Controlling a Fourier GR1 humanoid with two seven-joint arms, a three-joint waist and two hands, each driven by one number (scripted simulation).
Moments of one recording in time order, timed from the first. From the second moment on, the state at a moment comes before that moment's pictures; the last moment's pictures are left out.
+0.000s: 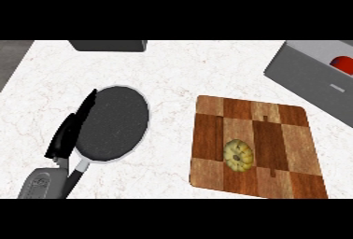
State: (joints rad) left arm -0.16 0.19 0.06 -1.34 -0.30 -0.09 -0.05; right arm -0.85 -0.66 -1.06 -0.44 0.61 -0.52 -0.26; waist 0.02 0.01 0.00
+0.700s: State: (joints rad) left arm -0.13 0.17 0.06 -1.35 -0.31 -0.08 -0.06; right arm -0.62 -0.77 -1.15 -0.36 0.36 -0.44 -0.55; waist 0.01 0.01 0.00
